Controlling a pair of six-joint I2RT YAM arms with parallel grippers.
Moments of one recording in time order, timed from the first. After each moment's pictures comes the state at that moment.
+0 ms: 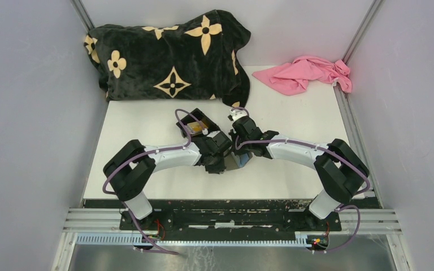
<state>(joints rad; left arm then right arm) -0.91 1.69 0.97 -0.47 -0.11 -0.93 0.78 1.63 0.95 -0.18 0.07 0.39</state>
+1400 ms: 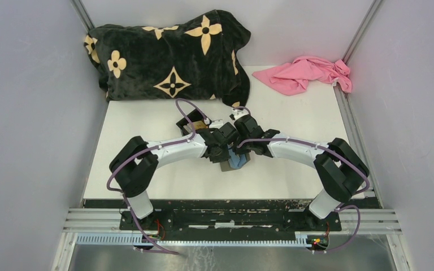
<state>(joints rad) -0.91 1.73 1.15 -0.60 -0.27 -0.99 0.77 1.63 0.95 -0.18 0.04 0.42</state>
